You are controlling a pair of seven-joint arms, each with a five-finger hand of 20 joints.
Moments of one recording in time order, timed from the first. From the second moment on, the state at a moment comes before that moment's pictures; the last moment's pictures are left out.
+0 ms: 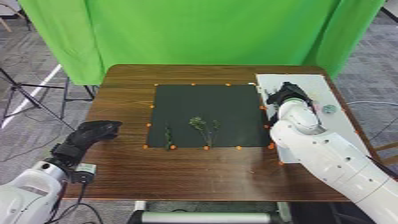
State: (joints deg) left arm 120.6 -56.2 -105.8 -113.6 71.2 -12.0 -7.3; right arm -58.8 -53.6 43.6 -83.6 -112.8 7.2 53.9
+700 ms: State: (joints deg) left arm 120.7 -57.0 -105.9 -113.7 71.2 -12.1 -7.3; right arm -58.8 -53.9 42.6 -82.8 -114.6 7.8 53.7
